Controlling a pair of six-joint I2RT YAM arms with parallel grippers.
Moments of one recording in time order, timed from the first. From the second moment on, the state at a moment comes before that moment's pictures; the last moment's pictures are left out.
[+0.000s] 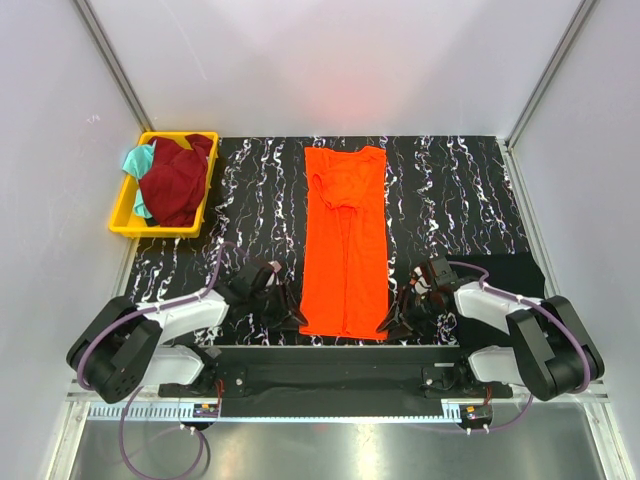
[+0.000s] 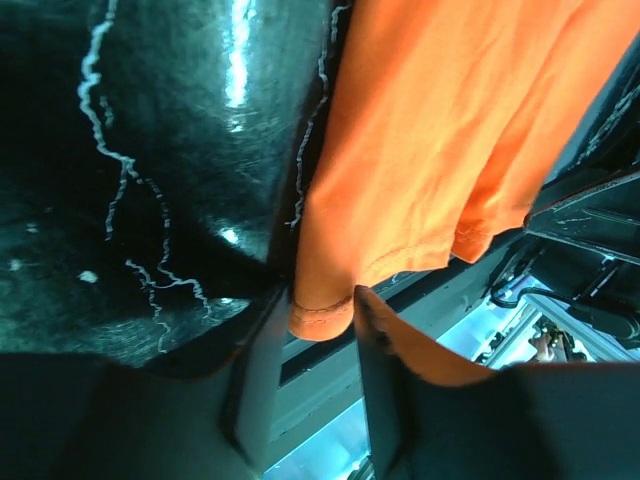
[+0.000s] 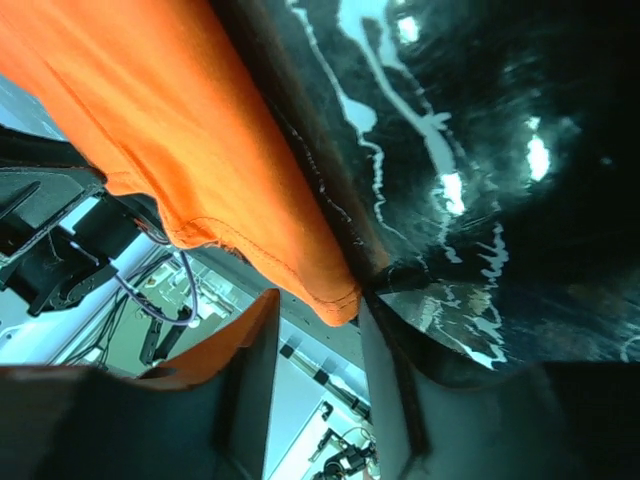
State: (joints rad) left arm -0.64 1.27 0.39 -0.13 0.42 -1.02; right arm 0.35 1.30 0.38 -0.36 -0.66 0.84
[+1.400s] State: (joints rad) left arm -0.26 2.03 1.44 -0.31 0.50 -0.93; right arm 0.10 2.18 1.67 -0.68 -0.68 0.57
